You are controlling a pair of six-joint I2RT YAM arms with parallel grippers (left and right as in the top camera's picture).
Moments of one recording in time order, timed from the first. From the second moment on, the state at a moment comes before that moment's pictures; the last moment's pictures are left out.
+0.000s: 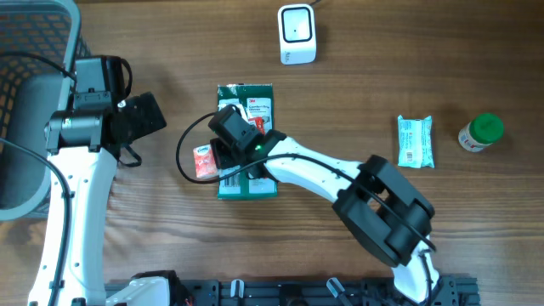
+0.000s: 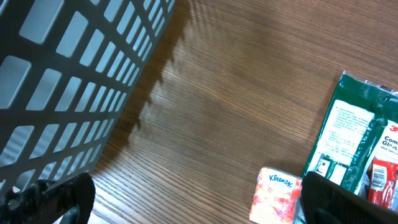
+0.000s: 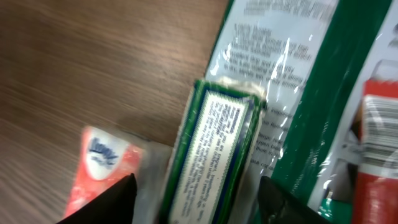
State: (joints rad) left arm 0.06 1.37 1.30 -1.02 -0.22 -0.33; right arm 0.88 2.09 1.38 -0.27 0.02 0.53
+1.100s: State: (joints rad) left arm 0.06 1.37 1.30 -1.02 -0.22 -0.33; right arm 0.50 1.83 1.22 -0.74 0.04 0.47
